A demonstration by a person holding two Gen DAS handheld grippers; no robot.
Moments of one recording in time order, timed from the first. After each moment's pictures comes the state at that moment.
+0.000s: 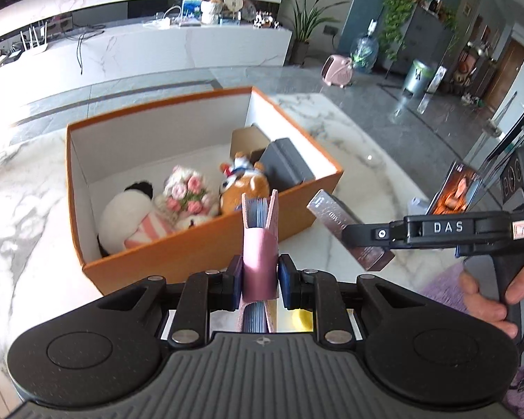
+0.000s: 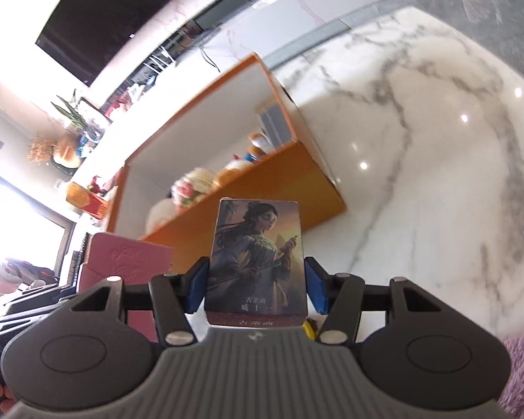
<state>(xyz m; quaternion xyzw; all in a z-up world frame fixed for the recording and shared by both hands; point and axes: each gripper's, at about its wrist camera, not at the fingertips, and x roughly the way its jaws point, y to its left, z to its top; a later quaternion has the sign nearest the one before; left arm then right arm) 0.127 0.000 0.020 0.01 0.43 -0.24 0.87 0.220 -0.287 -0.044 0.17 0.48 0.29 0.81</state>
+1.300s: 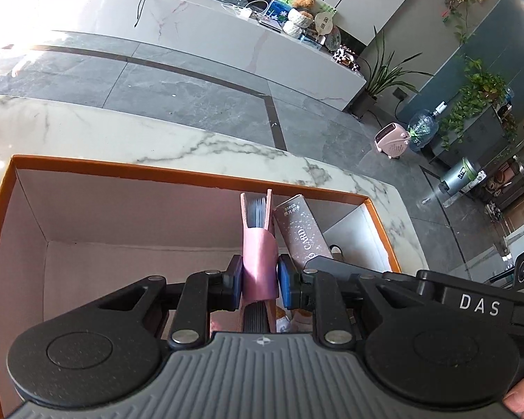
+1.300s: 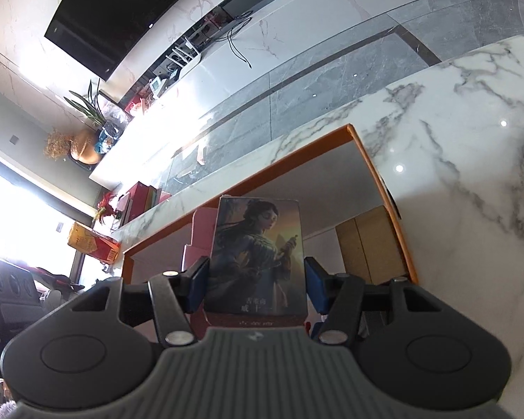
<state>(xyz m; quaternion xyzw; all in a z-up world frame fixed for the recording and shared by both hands) 0.338 0.016 -0.052 -0.18 0.45 -0.15 0.86 0.413 -0.147 -0.057 0.17 0.50 0.34 0.78</state>
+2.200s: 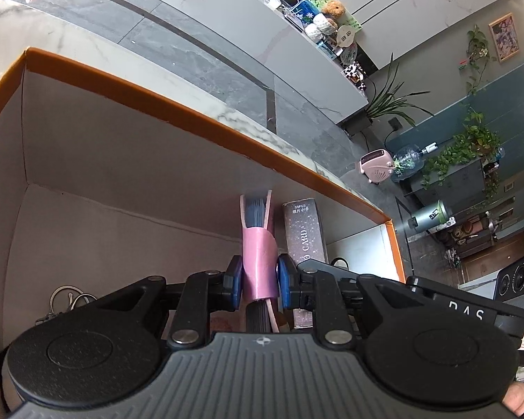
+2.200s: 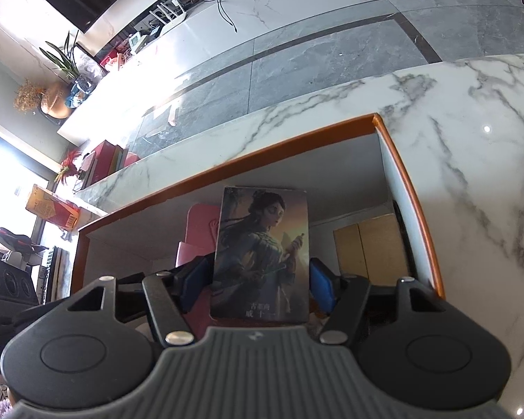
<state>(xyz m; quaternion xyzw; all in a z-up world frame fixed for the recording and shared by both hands) 0.356 0.062 -0.102 -0.32 0.46 -0.16 0.81 0.434 -0.110 -0.071 0.08 0.54 0.32 0.78</state>
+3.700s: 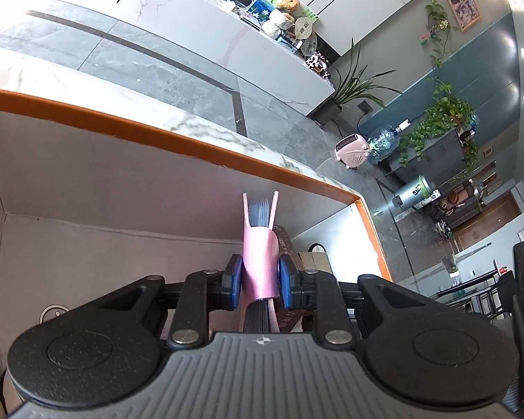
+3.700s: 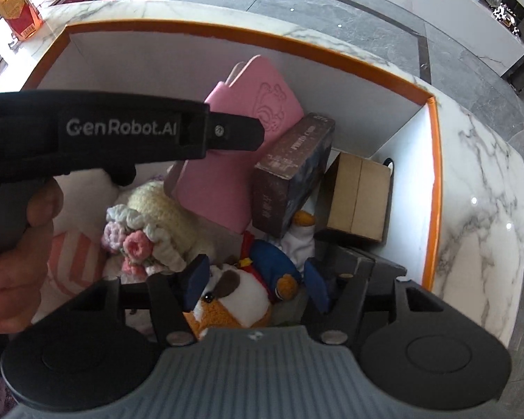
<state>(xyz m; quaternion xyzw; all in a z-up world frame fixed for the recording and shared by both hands) 0.349 0.050 -0.088 -0.26 0.44 -0.22 0.83 0.364 -0.070 -0.068 -0.27 0.56 0.30 0.73</state>
